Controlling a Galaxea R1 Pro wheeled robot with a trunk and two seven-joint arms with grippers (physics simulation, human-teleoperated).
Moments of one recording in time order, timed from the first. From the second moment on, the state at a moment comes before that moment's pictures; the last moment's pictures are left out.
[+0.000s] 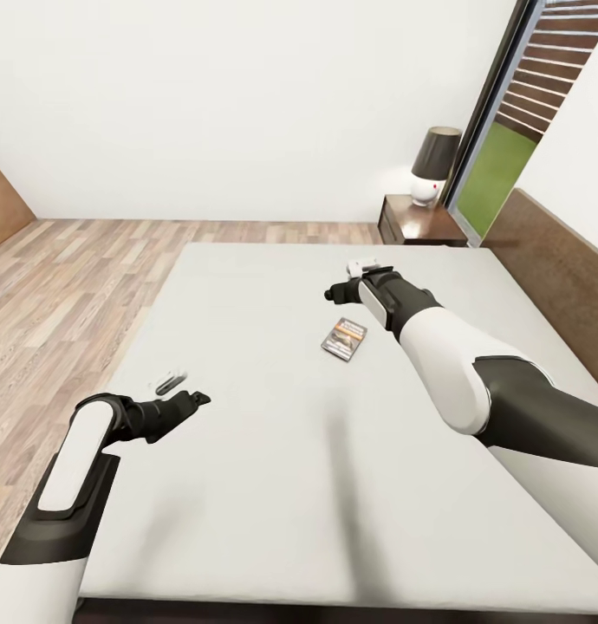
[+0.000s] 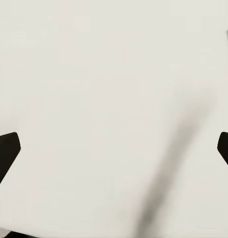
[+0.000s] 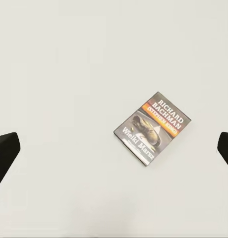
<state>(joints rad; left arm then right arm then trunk) -0.57 0.11 0.00 -1.59 1.38 0.93 1.01 -1.55 0.17 -0.07 -0.19 0.21 0.47 0.05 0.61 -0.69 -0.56</state>
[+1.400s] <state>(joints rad) -0.60 0.10 -0.01 -1.60 1.39 0.95 0.99 -1.57 0.17 -0.08 -0.26 0.20 0.67 -0.02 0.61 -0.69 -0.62</state>
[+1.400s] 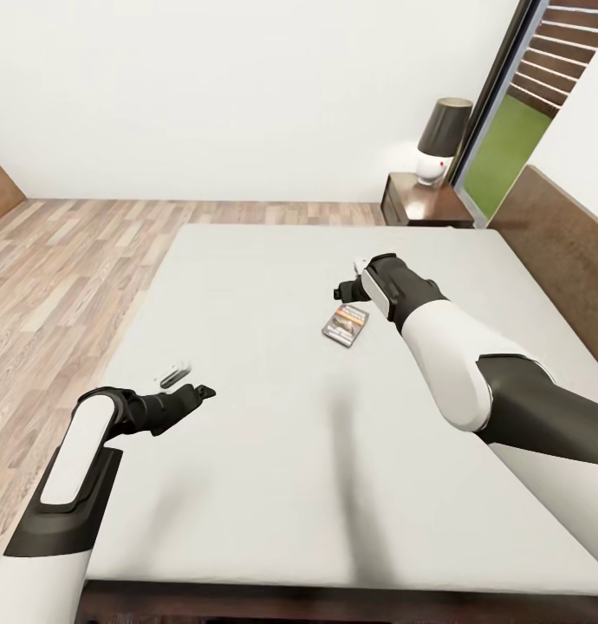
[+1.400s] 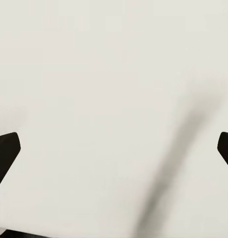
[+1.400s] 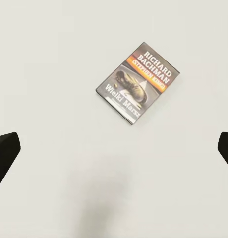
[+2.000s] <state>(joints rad) -0.59 0.10 -0.01 -1.61 1.39 0.95 0.99 -1.57 0.17 -0.08 -0.26 0.21 0.67 -0.02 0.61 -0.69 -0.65</state>
